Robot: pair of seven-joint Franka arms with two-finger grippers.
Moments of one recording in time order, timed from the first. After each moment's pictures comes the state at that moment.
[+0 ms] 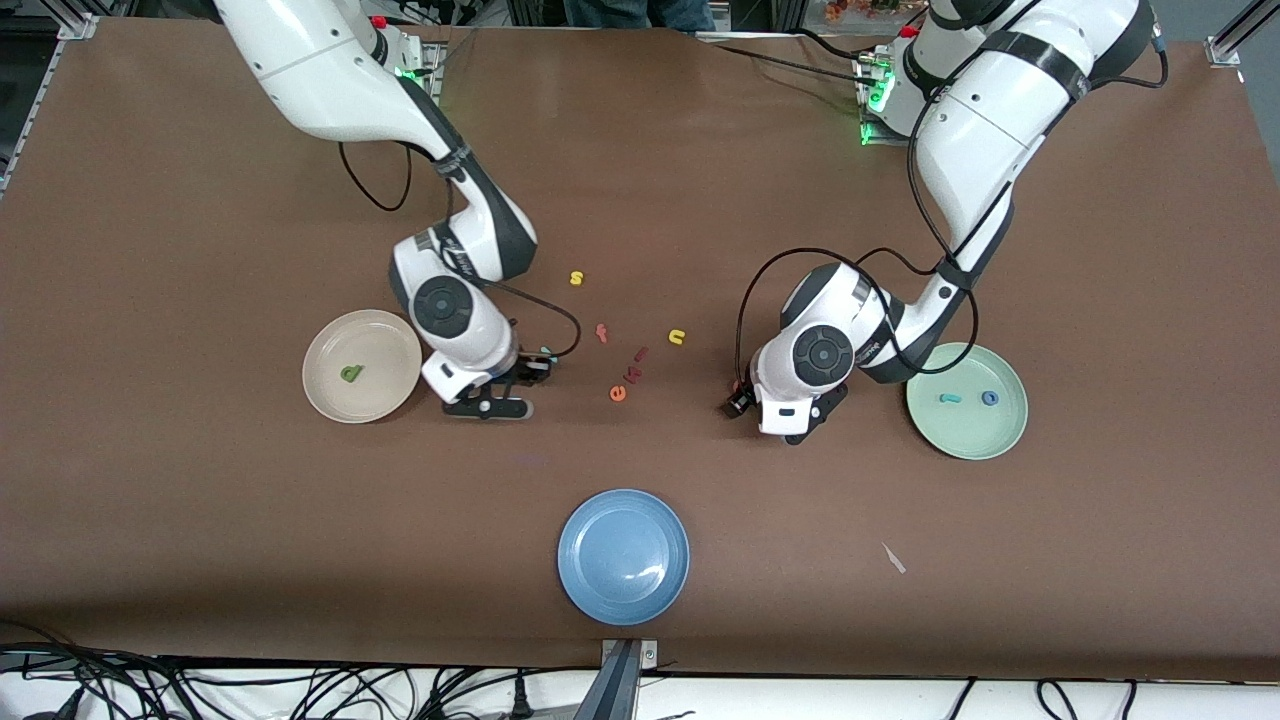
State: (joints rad) left arm -0.13 0.84 -0.42 -1.59 0.16 2.24 -1.36; right arm 0.38 0.63 0.08 -1.73 -0.01 2.32 0.44
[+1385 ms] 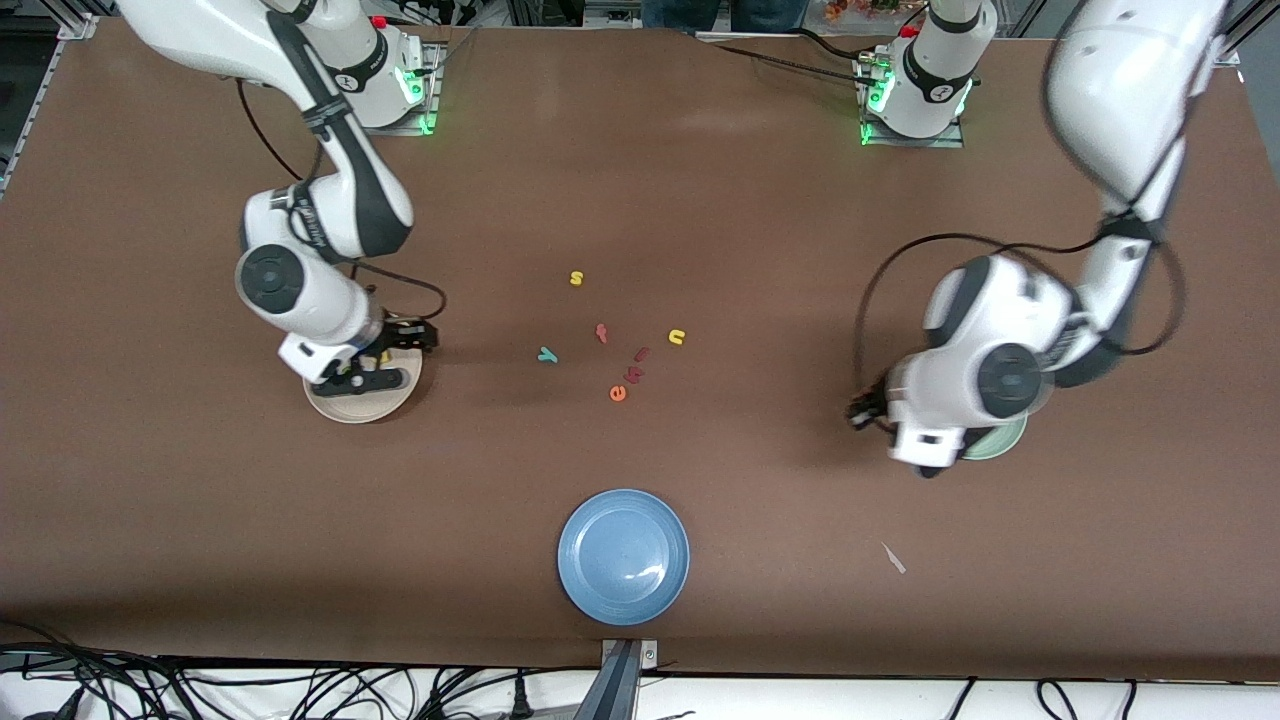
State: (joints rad) left arm 0.17 0.60 -0.43 -1.51 0.14 1.80 -0.84; right arm 0.21 0.39 0.12 -2.01 -0.01 2.33 0.24
